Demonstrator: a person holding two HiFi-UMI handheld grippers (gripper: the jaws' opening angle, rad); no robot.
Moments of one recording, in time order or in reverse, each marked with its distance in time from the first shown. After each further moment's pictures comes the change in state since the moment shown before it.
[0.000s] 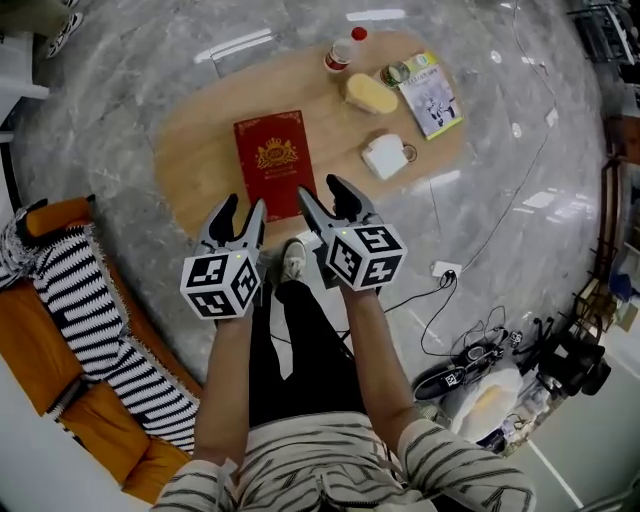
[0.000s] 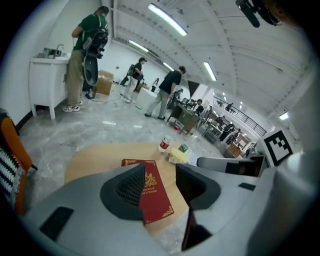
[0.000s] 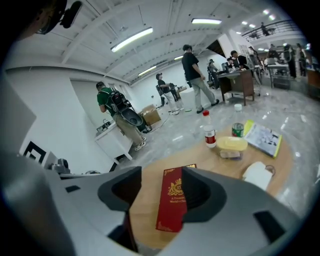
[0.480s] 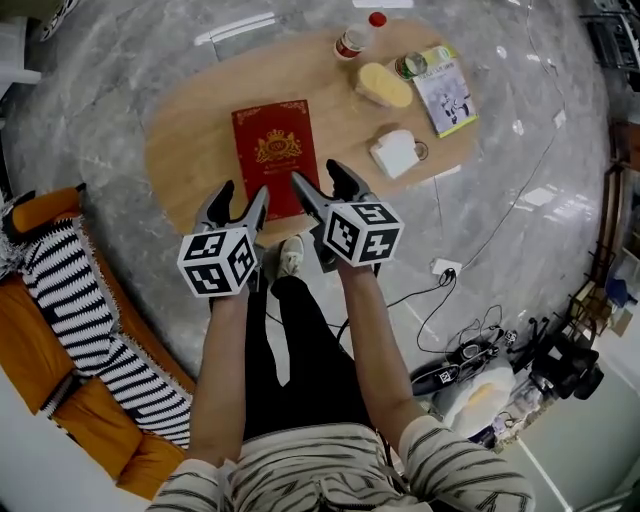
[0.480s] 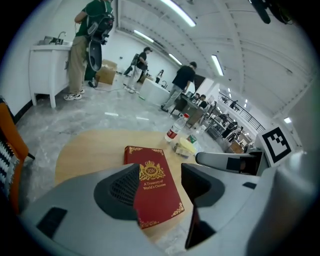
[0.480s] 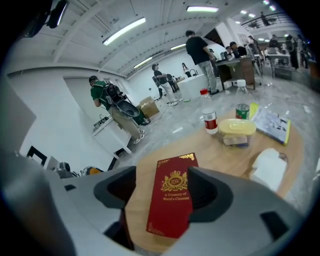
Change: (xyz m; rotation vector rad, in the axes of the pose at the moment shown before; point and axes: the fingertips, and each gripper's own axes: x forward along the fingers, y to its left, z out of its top) left arm 0.059 0.039 -0.044 -0.060 0.093 0.009; right arm 0.064 -0.036 -0.038 0.046 0.094 0.014
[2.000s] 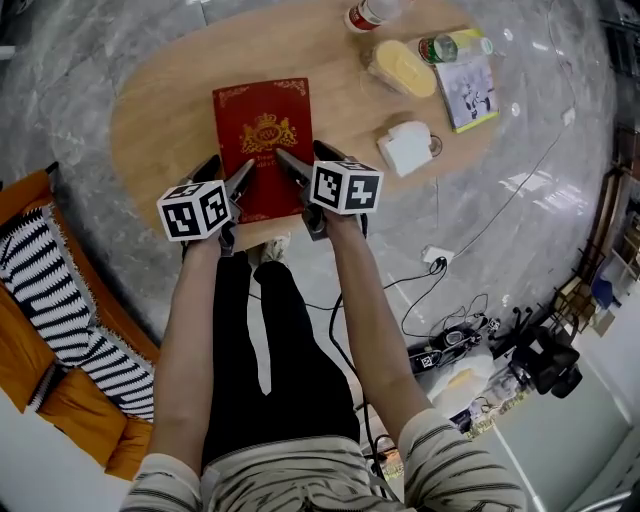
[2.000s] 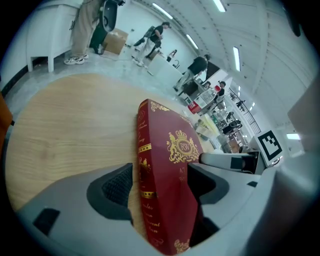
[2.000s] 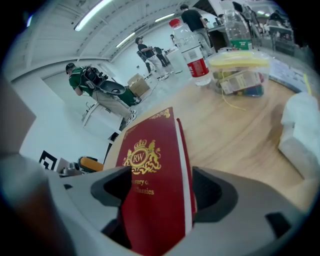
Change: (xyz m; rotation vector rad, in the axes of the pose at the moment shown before) left arm 0.128 0.084 -0.089 -0.146 0.225 -0.044; right arm 0.120 -0.093 -0.095 0.128 0.271 0.003
